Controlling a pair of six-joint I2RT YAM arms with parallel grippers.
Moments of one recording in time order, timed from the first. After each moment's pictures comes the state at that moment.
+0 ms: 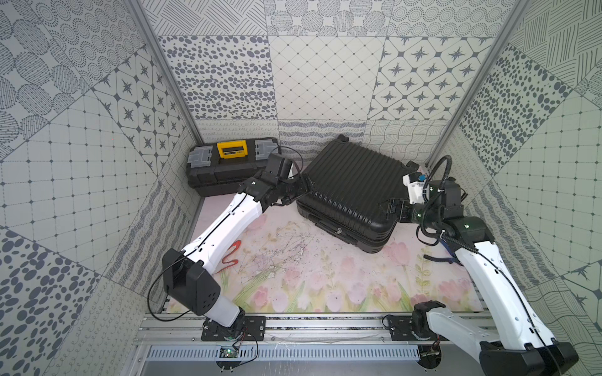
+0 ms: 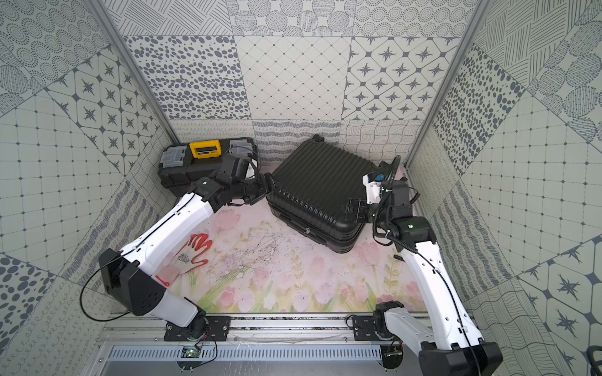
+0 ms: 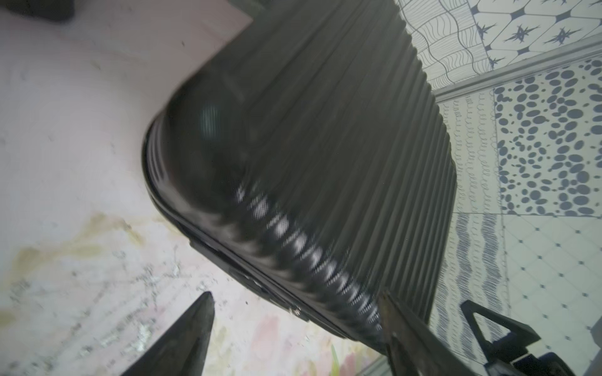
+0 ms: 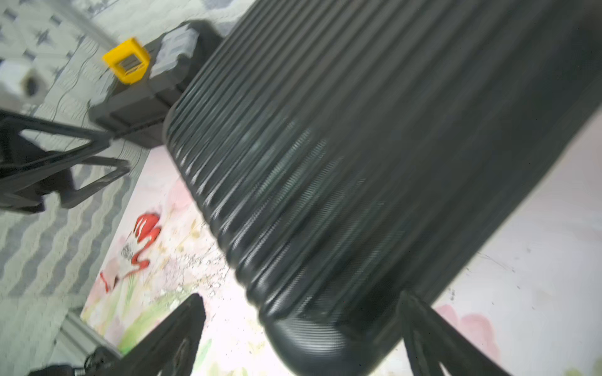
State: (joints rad) left arm -0.48 1.60 1.62 -0.71 0.21 -0.74; right arm 0.10 1.06 1.17 -0.79 -0.33 0.26
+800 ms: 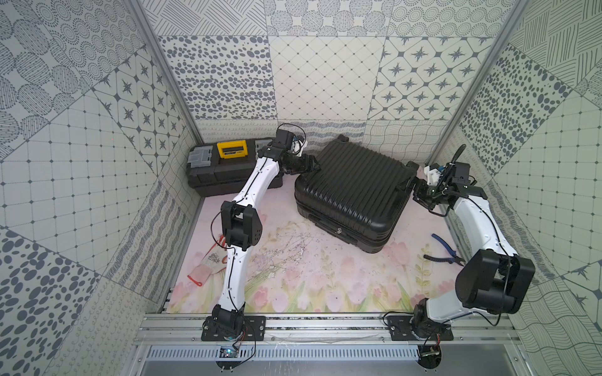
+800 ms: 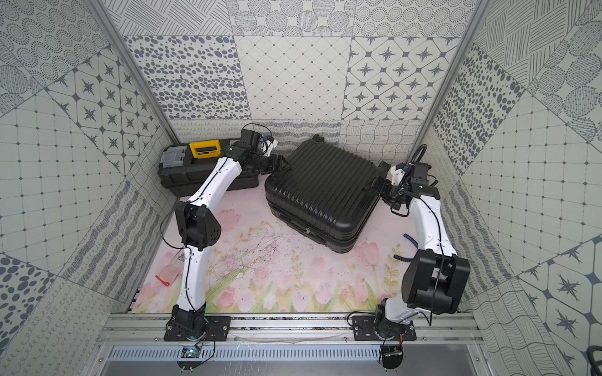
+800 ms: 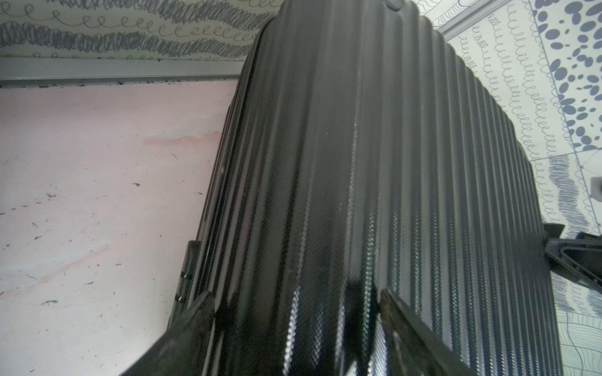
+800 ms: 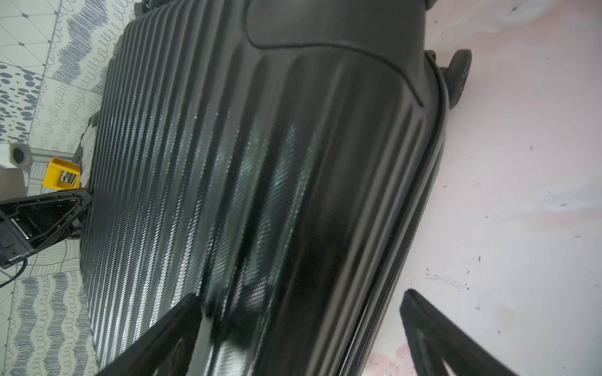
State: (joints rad) left arm -0.34 2.33 2.39 -0.90 0.56 -0.26; right arm -0.23 1.54 1.36 -0.72 -0.55 0.30
